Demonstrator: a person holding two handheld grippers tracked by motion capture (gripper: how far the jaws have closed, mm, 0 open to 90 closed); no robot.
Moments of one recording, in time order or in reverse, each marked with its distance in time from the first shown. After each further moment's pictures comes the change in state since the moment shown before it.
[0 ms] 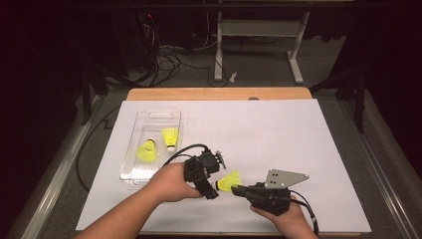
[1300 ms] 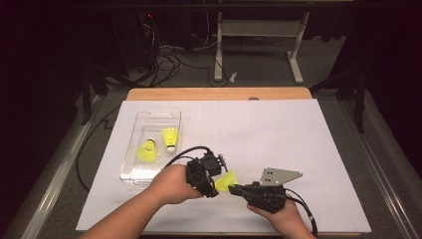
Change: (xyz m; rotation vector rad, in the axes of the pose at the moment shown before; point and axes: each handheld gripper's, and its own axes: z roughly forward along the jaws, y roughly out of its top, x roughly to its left) left arm -0.005 0.002 0.004 0.011 0.016 0.039; right arm -0.004 -0.002 0.011 0.025 0.001 0.025
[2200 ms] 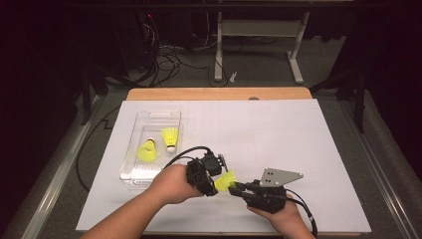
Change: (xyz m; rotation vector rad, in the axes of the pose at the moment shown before) left arm 0.001 0.001 0.002 0.007 0.017 -0.020; right arm 0.001 -0.001 -0.001 -0.005 -0.030 -0.016
